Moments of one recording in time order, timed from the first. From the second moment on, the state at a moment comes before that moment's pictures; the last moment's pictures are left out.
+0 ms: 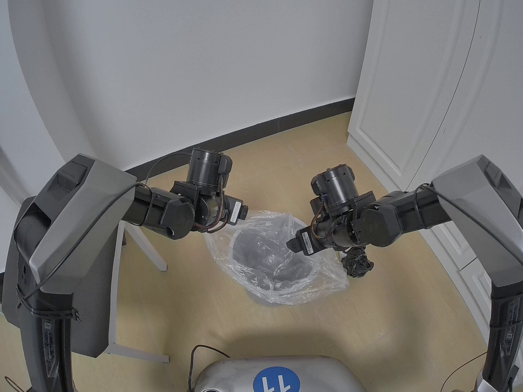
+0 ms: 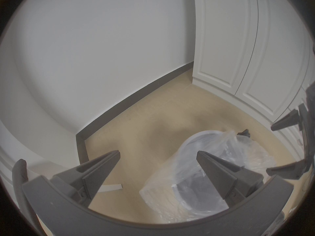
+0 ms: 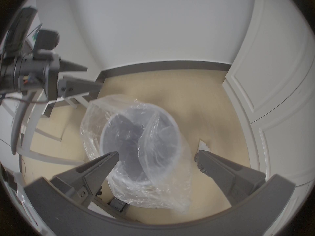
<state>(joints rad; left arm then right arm) -0.47 2.33 -1.55 -0.25 0.26 0.08 0.56 2.26 -1.49 -0.05 -0.20 0.03</state>
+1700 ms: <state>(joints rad) -0.43 2.54 -1.66 -0.37 0.25 0.06 0.41 2.58 -1.95 -0.03 -0.40 -0.08</state>
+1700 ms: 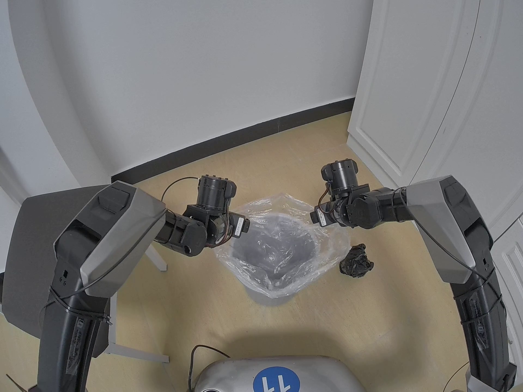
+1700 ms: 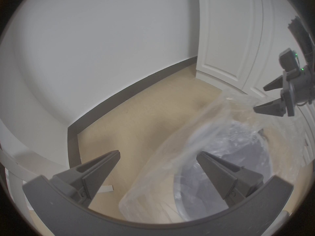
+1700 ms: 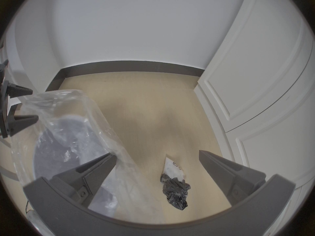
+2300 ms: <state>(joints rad) -0.40 2.70 -1.90 -0.37 0.28 -0.06 0.35 2.68 -1.99 -0.23 -0.41 -0.04</state>
